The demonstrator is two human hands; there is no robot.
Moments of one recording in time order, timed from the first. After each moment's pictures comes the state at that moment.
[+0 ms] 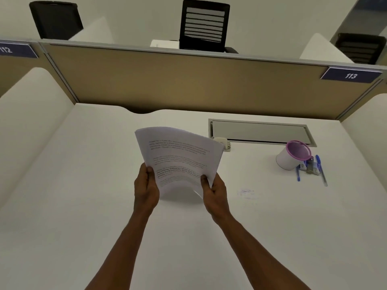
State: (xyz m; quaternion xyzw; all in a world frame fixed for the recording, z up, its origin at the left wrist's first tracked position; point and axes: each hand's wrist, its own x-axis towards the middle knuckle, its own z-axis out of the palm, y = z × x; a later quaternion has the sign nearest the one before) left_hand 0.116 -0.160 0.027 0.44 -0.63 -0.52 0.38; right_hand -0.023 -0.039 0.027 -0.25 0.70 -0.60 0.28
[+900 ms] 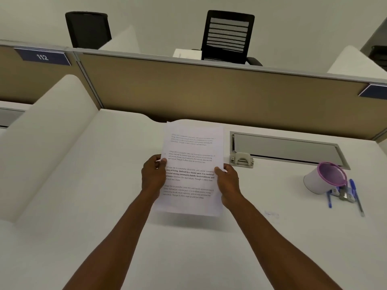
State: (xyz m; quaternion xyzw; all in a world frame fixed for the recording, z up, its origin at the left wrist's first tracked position) left_hand 0.106 -0.270 0.015 0.56 -0.57 -0.50 0.33; right_hand -0.066 -0.145 0.021 -0.10 0.75 -0.55 0.35
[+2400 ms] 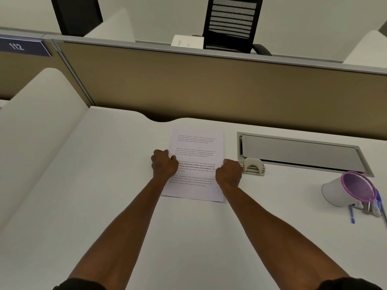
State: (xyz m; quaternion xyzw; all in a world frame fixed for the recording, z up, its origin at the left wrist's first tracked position) left_hand 0.035 -0.361 -0.042 0.60 -0.72 -0.32 0.13; right_hand -0.117 -0.231 -0.049 -0.20 0.90 -0.35 0.16
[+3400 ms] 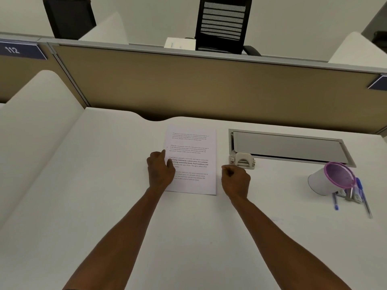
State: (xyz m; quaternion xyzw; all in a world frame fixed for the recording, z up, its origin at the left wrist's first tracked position) left_hand 0.055 -0.316 -0.043 0.53 -0.76 -0.29 0.22; right_hand -0.112 -0.157 -0.025 -0.21 0.87 -0.43 0.12
